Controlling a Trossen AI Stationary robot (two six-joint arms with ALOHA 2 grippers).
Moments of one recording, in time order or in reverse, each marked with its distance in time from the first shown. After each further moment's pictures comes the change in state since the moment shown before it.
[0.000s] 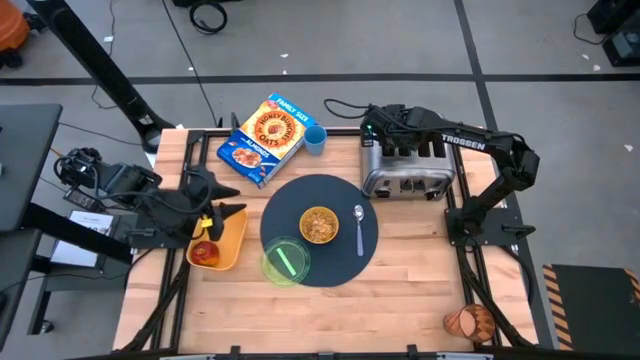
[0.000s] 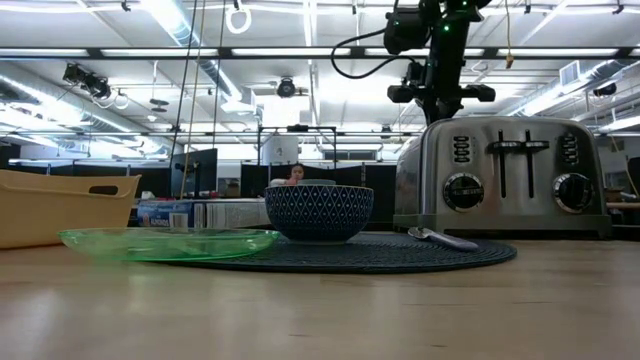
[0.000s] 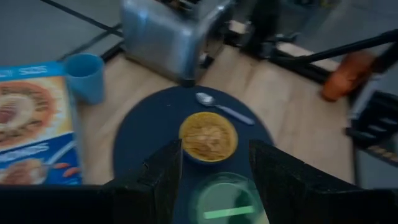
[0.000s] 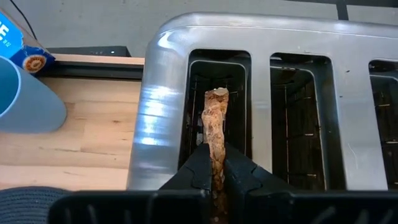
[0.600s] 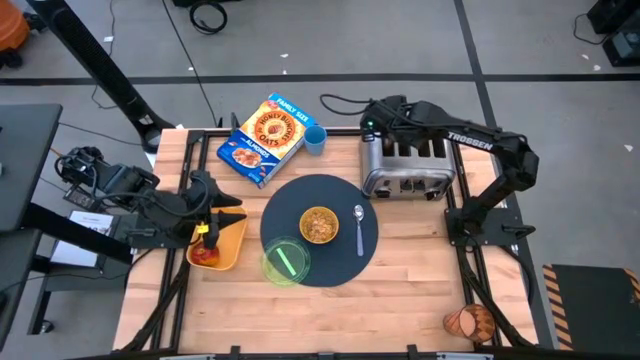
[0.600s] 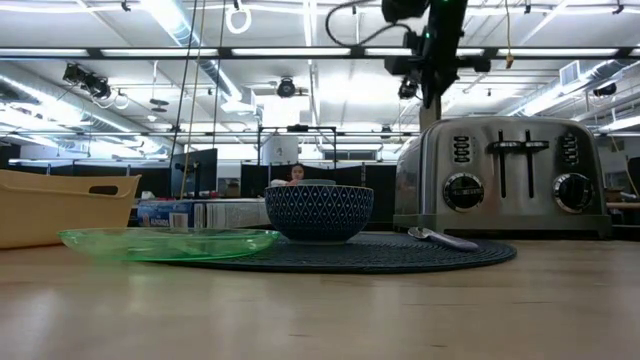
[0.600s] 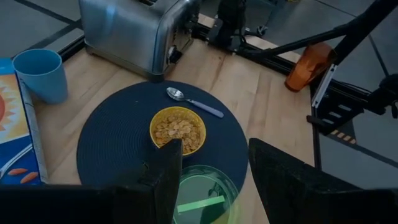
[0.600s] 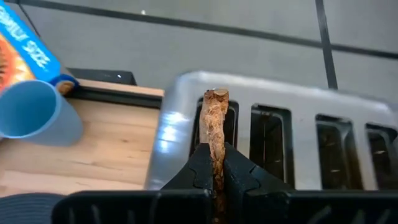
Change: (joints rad) left arm -0.033 -0.002 0.000 0.058 0.084 0.018; right arm 0.060 -0.001 0.158 -0.119 0.118 -0.061
